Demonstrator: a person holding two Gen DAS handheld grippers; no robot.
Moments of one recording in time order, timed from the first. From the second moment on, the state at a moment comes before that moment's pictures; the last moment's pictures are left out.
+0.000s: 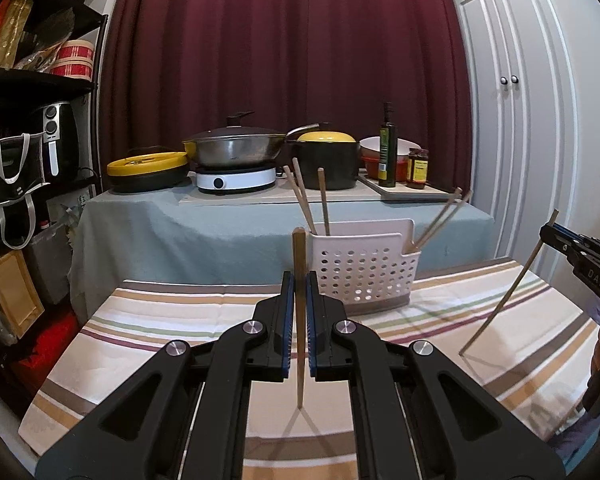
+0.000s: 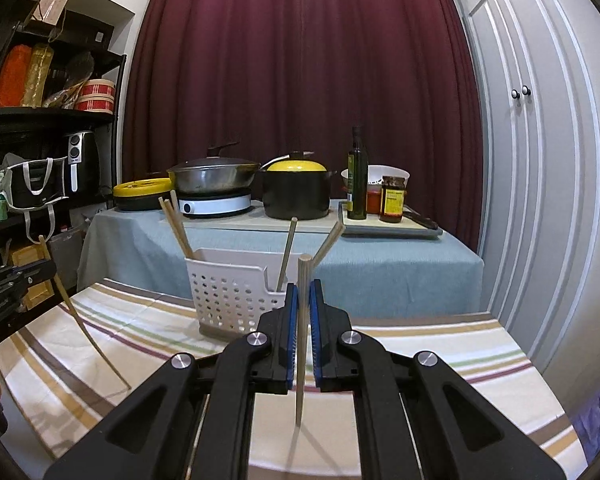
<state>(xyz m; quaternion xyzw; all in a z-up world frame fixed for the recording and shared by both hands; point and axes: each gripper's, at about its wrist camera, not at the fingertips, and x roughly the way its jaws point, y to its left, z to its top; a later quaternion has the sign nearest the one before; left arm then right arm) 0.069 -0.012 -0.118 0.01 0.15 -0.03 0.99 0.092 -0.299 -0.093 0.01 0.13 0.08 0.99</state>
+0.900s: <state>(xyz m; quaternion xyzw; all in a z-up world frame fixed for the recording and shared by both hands) 0.121 -0.039 -0.004 0.00 0.03 -0.07 1.00 0.129 -0.284 0.008 0.04 0.03 0.15 0.99</state>
